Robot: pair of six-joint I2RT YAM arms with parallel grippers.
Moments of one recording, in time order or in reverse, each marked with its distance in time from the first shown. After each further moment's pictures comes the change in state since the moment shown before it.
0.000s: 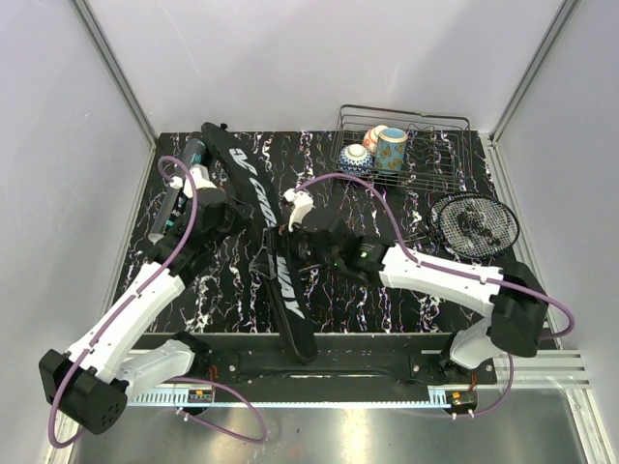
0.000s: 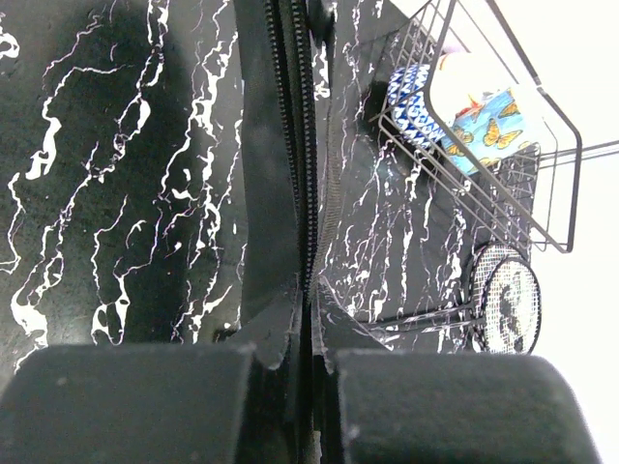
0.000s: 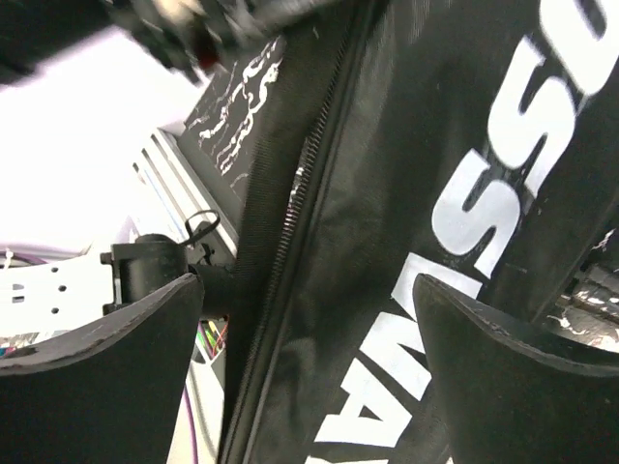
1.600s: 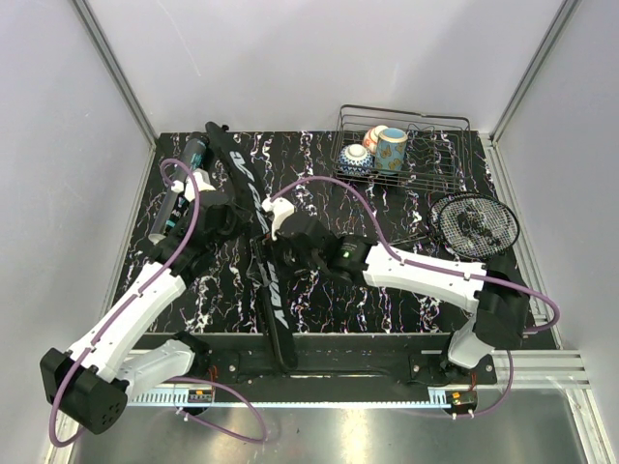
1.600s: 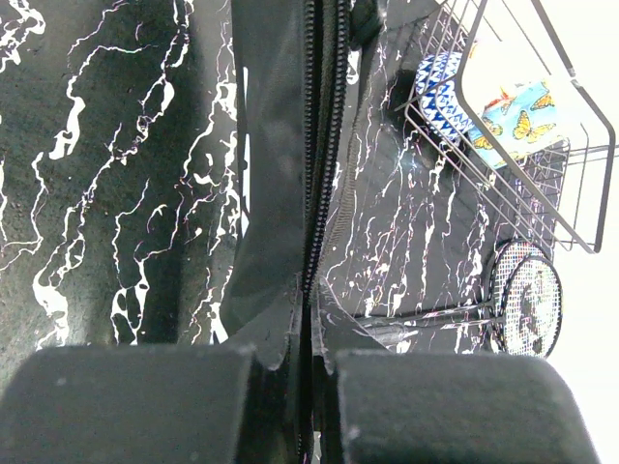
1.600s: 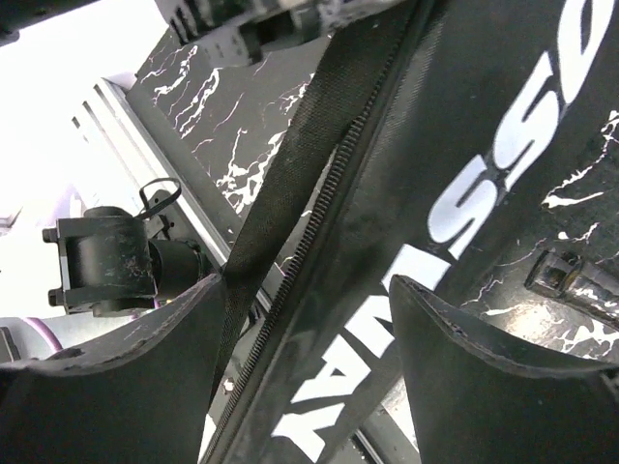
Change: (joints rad) left arm 0.000 0.001 -0.027 -0.031 -0.009 -0.010; right arm 0.054 0.076 0.130 -0.158 0.069 -0.103
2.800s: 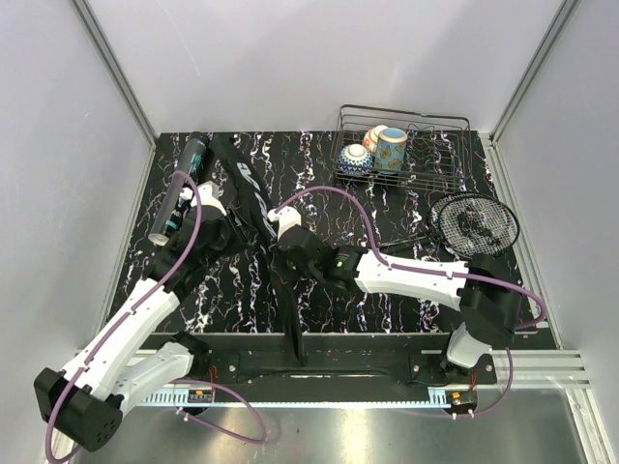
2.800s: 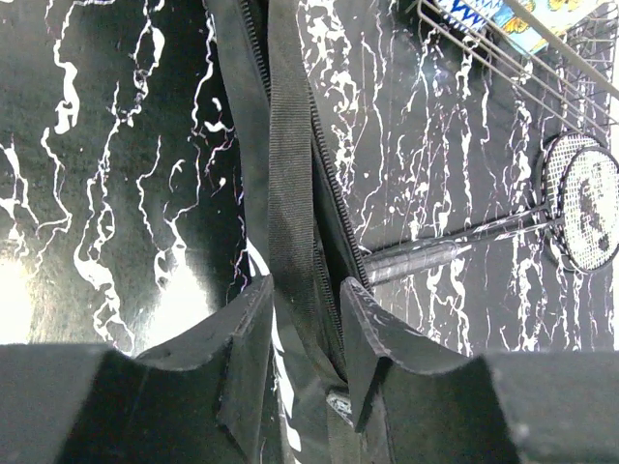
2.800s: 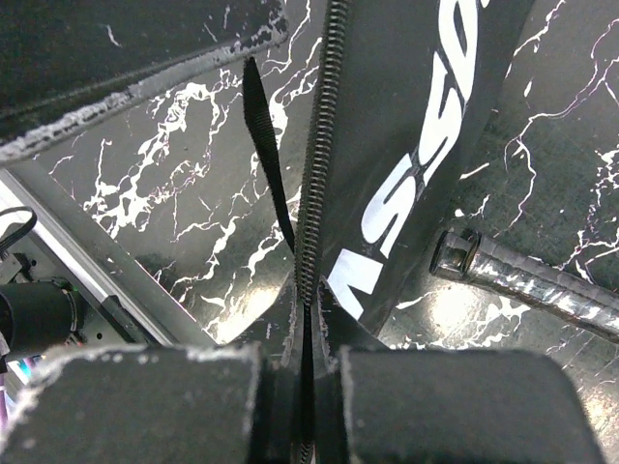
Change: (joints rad) left arm 0.006 -0.120 -0.100 -0.030 0.154 0.208; right arm 0.020 0.046 -0.097 0.060 0.225 -0.039
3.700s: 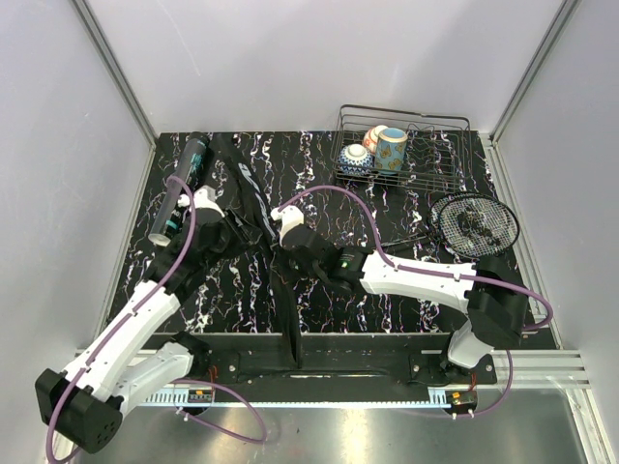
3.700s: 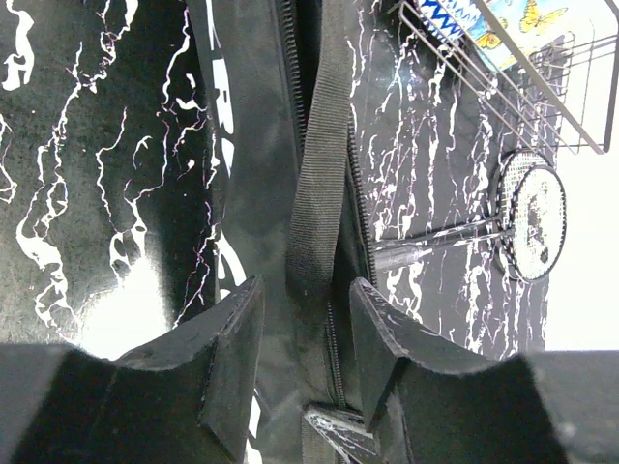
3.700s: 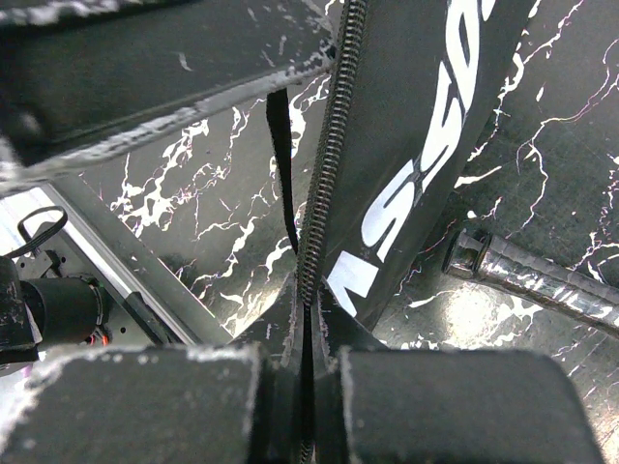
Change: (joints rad) left arm 0.006 -0.015 -0.038 0.019 0.034 -0.149; right arm 0.000 -0.035 -0.025 0.019 -0.024 0.019
